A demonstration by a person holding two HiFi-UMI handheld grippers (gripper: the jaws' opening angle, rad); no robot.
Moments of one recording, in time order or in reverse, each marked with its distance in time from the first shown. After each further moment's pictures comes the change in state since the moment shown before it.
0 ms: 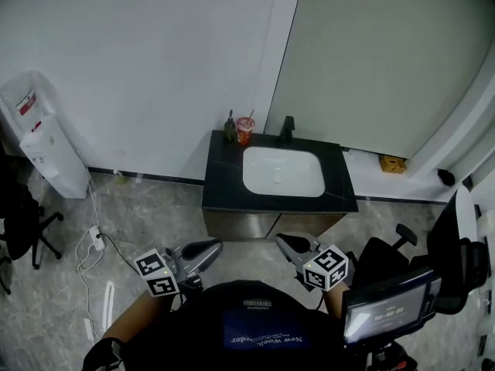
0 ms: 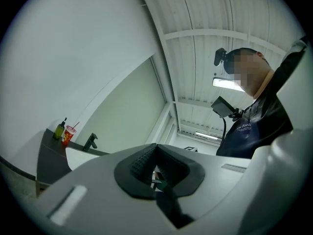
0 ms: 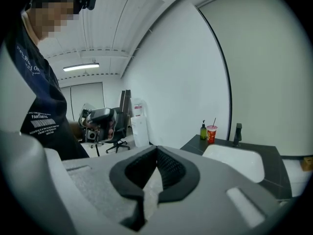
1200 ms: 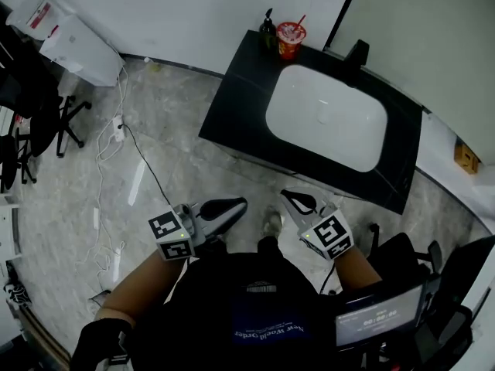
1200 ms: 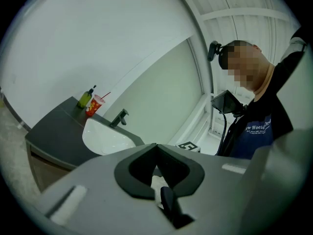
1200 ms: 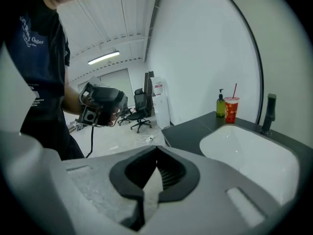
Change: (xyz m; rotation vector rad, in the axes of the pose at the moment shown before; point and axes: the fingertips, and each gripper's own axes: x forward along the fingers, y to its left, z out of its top) left arm 0.141 0.137 -0.121 -0.185 0.089 0.361; right arm 0.102 -0.151 -0.119 -0.134 0.206 0.395
